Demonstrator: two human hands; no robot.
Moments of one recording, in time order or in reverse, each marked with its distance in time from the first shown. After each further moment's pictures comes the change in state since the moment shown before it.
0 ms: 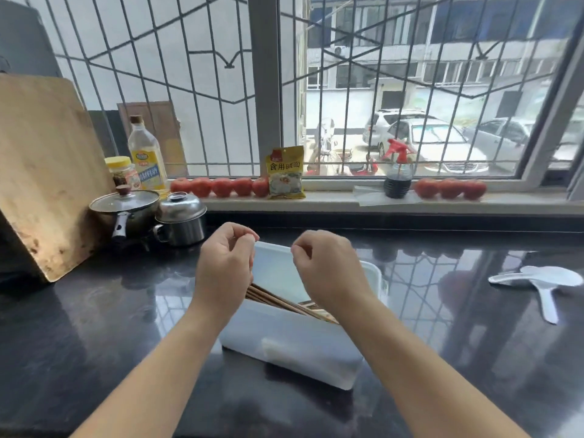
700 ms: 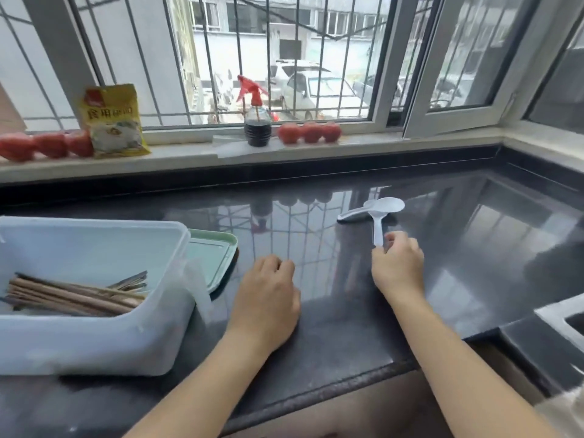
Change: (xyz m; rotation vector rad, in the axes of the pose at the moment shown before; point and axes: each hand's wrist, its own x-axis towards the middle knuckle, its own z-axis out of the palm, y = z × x) left_hand -0.129 -0.082 0.274 0.769 -0.591 0.460; right_hand -0.122 0.329 -0.152 -0.236 0.367 0.873
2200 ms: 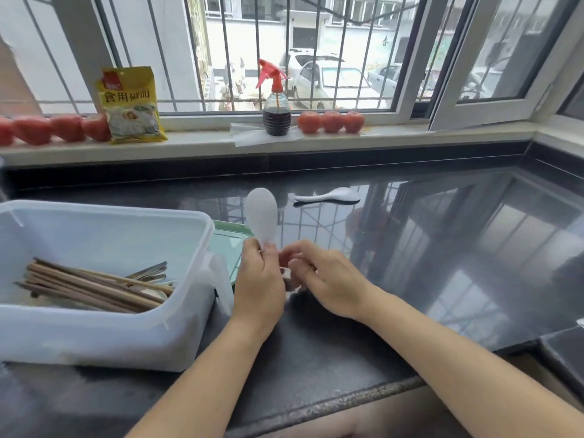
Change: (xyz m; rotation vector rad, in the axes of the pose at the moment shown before) left_hand 0.010 -0.012 -0.023 -0.960 0.232 -0.549; right_hand -0.070 -0.075 0.040 0.241 -0.709 -0.807
